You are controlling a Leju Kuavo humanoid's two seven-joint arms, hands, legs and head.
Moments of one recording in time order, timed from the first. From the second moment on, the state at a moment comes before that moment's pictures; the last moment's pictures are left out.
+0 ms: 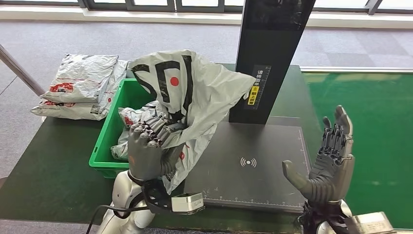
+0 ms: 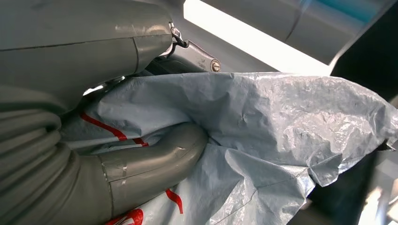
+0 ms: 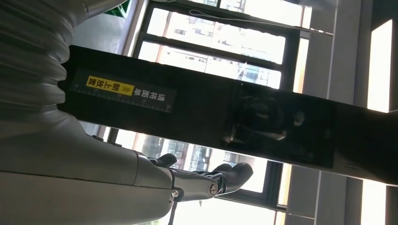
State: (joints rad) left arm -0.14 -0.19 -0.40 -1.70 -1.09 0.69 -0.49; right arm 0.09 0.22 -0.04 -1.91 0.12 0.18 -0.66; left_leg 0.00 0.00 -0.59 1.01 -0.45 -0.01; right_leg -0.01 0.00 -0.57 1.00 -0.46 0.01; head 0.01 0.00
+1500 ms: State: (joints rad) left arm -0.45 -0.19 -0.15 -1.09 -1.14 0.36 -0.05; right arm 0.12 0.21 -0.04 -1.95 0.11 0.18 -0.66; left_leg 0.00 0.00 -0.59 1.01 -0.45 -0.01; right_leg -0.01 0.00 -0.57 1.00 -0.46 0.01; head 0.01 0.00
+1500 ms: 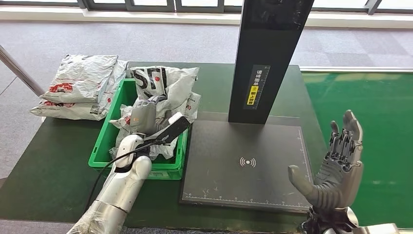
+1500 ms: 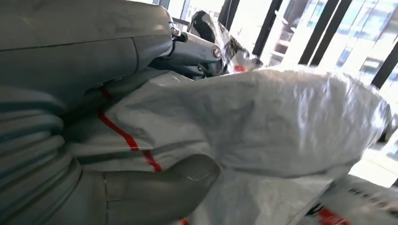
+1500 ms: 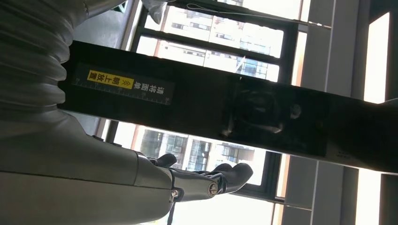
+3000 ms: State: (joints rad) left arm -0.12 -0.17 -0.13 -1.54 -0.87 0.69 -0.30; right arm 0.13 0.21 -0.05 -1.92 0.11 0.19 -0.67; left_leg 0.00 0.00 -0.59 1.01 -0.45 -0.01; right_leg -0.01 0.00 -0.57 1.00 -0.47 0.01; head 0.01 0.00
